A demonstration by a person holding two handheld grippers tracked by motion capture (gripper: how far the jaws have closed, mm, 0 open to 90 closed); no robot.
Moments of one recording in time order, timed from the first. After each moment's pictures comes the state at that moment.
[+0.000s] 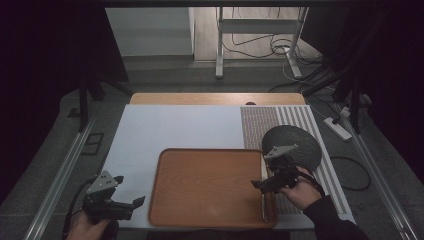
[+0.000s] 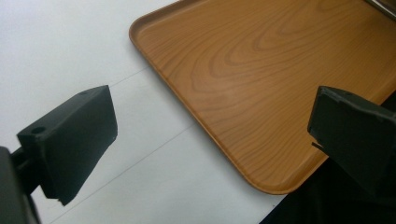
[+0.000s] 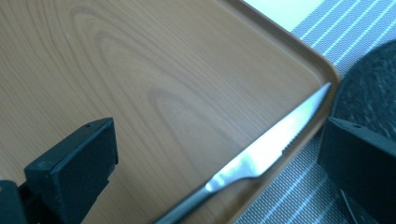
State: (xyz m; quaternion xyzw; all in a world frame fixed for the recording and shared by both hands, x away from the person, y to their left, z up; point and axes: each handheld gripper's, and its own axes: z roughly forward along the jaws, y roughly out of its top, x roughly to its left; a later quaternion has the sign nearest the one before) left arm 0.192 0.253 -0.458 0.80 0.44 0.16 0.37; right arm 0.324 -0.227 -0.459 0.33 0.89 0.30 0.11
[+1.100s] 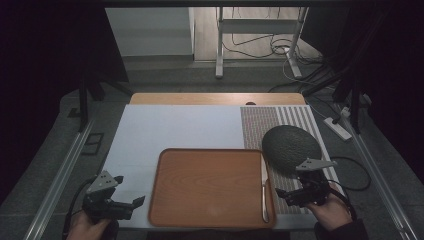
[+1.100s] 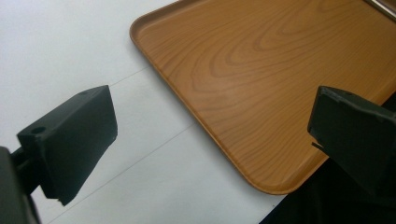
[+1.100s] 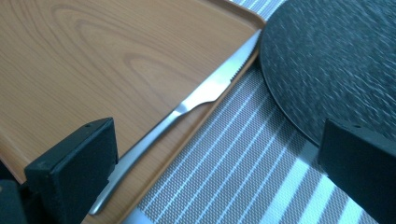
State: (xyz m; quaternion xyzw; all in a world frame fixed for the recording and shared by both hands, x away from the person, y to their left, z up) left arm 0.193 0.253 -0.458 0.80 0.44 0.15 0.37; right arm 0.277 -0.291 -0.446 0.40 0.85 0.32 0.15
